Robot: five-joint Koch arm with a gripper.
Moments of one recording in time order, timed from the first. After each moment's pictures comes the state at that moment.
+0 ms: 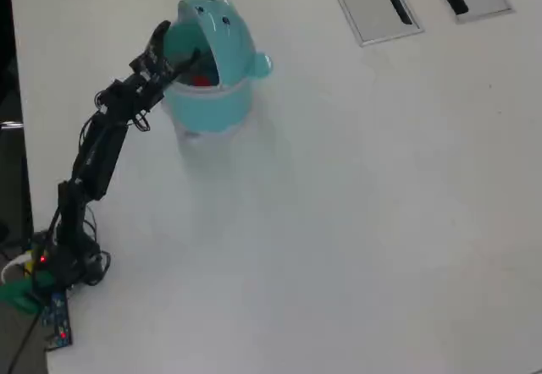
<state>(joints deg) -33.7 72.9 24.5 47.5 -60.2</state>
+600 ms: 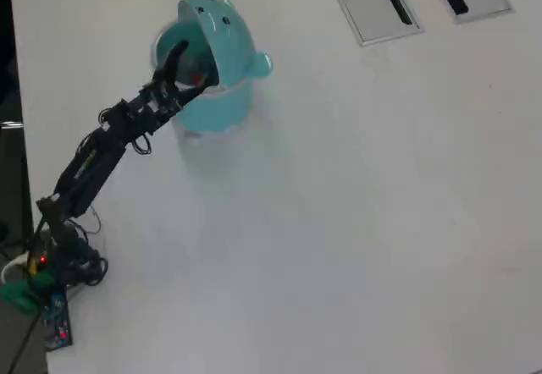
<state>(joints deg) -24.6 88.0 52.9 32.4 -48.8</state>
